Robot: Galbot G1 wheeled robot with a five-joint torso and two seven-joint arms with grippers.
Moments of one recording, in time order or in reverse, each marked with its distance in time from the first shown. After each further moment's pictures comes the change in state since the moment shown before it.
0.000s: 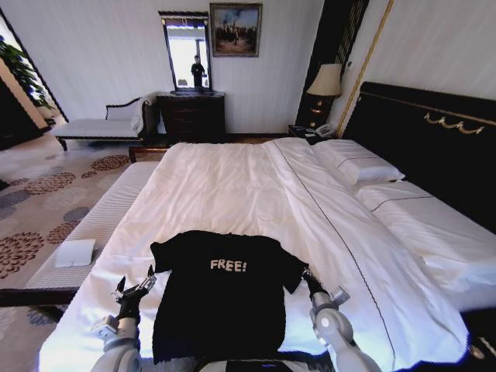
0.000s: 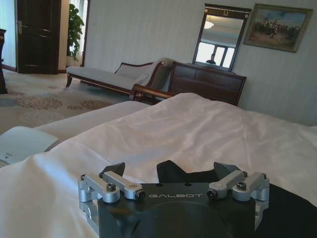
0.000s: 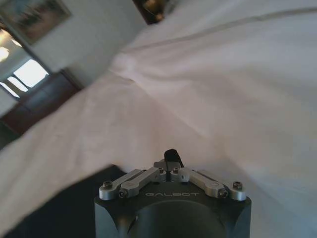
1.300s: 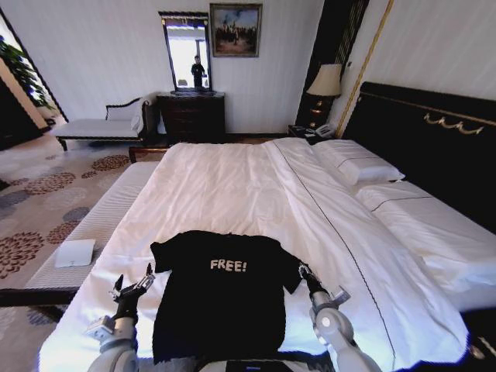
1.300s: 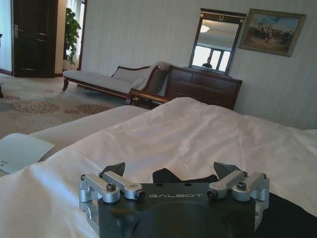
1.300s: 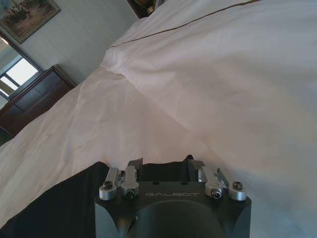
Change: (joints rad) left arm 0.016 0.004 -0.008 -0.044 -0.004 0.014 0.005; right arm 0.023 -0.007 0.017 -0.072 0.057 -0.023 -0.004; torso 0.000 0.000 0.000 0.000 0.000
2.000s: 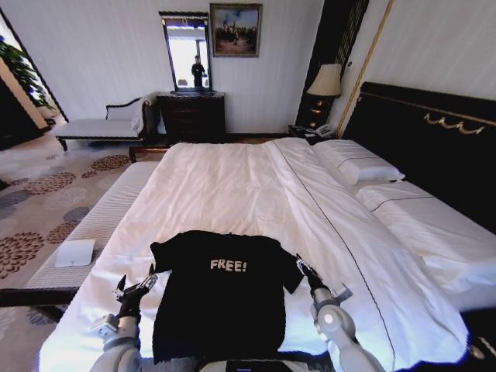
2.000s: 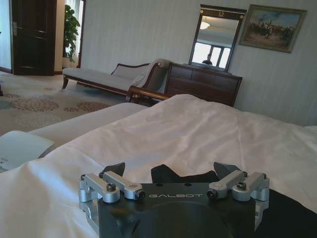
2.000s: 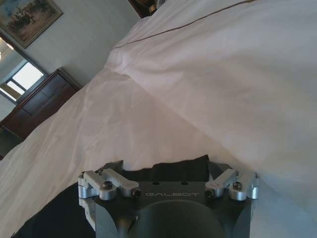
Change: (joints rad) left arm -0.002 -0.016 0.007 -0.002 0.021 0.014 0.001; right arm -0.009 0.002 -0.005 0.033 0.036 -0.006 0.000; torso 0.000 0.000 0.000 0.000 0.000
